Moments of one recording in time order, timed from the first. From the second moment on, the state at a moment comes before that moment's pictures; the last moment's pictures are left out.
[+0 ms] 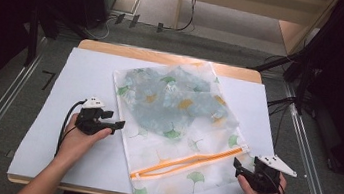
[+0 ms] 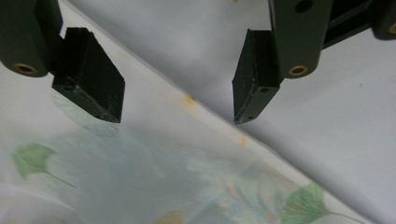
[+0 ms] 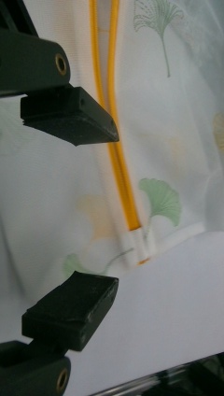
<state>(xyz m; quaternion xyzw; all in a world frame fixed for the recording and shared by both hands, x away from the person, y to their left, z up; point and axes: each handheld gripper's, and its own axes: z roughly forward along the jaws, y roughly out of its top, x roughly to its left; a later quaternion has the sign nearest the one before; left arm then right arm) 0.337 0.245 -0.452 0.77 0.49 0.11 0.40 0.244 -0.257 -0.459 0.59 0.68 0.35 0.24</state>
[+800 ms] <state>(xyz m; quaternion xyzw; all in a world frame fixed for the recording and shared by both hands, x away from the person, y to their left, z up) 0.353 0.231 -0.473 0.74 0.51 0.00 0.45 0.235 -0.224 -0.478 0.59 0.71 0.34 0.16</state>
